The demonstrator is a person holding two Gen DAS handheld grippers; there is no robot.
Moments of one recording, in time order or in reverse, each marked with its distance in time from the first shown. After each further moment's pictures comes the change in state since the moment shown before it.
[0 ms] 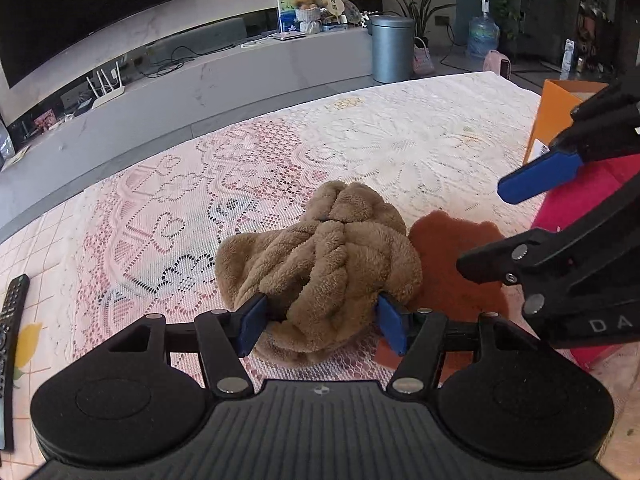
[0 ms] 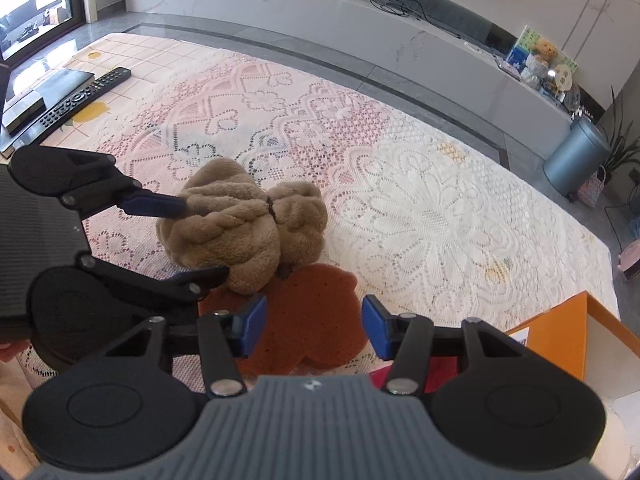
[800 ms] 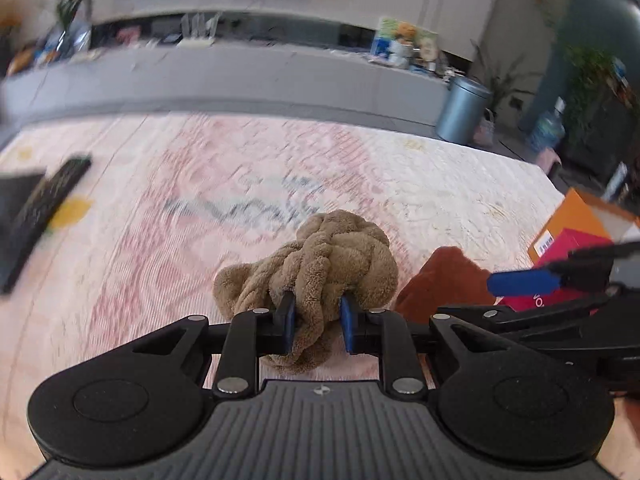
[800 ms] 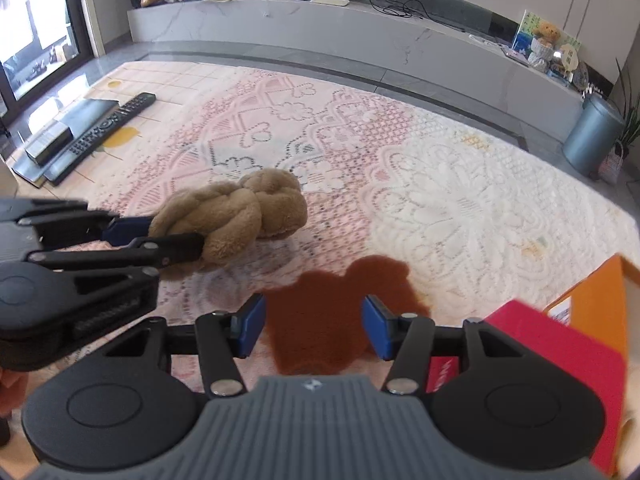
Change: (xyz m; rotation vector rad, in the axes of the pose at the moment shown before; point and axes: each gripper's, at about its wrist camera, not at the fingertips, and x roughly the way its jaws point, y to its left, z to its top) left arm -0.068 0.043 -0.042 -0.454 -0.035 0.013; right arm -0.015 0.027 -0.020 0.122 -0.056 0.099
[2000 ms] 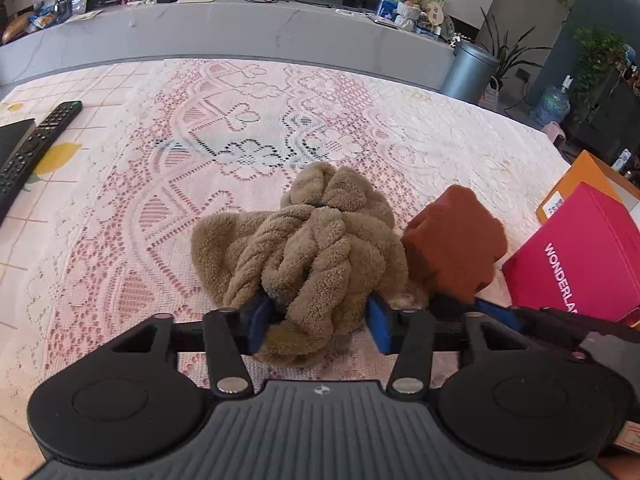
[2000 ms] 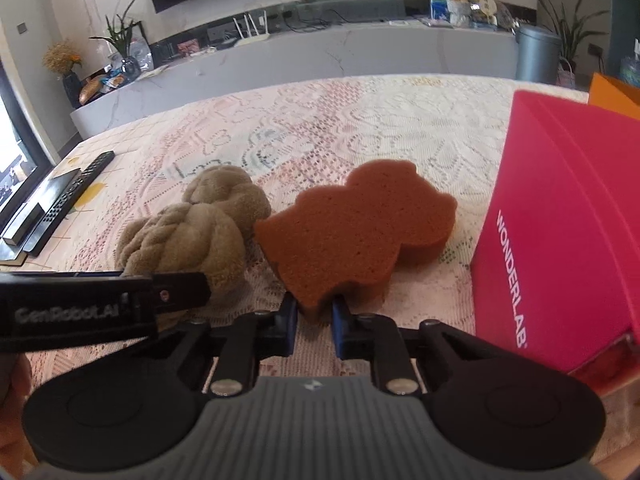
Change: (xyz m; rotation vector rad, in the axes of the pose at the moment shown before) left arm 0.023 -0.005 -0.018 0.017 0.105 -0.004; right arm 0.026 0.003 -0.070 0.283 -0.167 -0.029
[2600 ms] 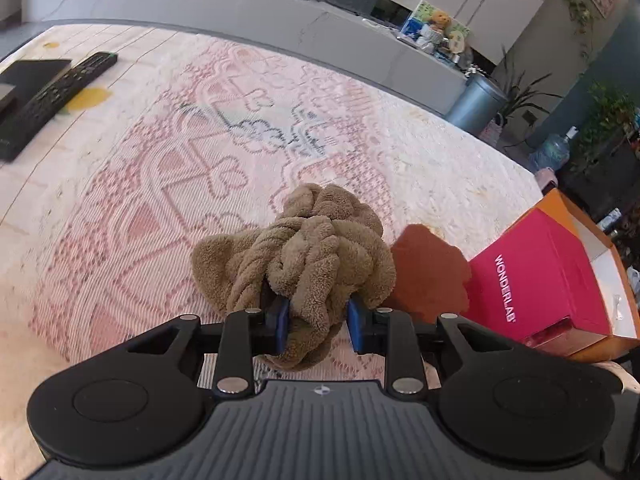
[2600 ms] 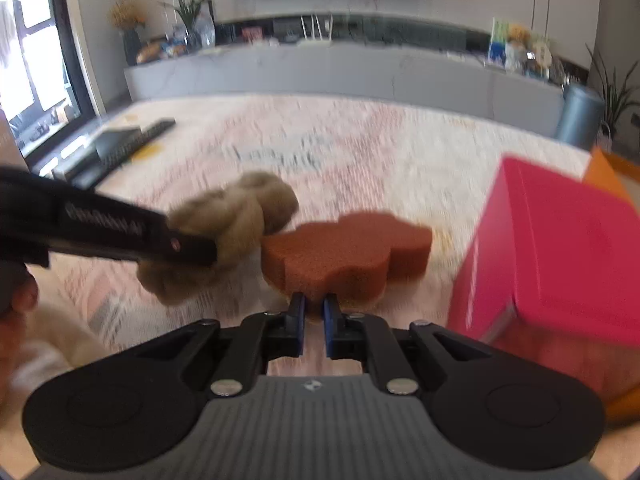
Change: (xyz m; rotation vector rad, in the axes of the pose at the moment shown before) left arm -0.042 -0.003 -0.024 -0.206 0.001 -0.045; right arm -0.054 -0.003 -0.022 -0.187 0.058 0.049
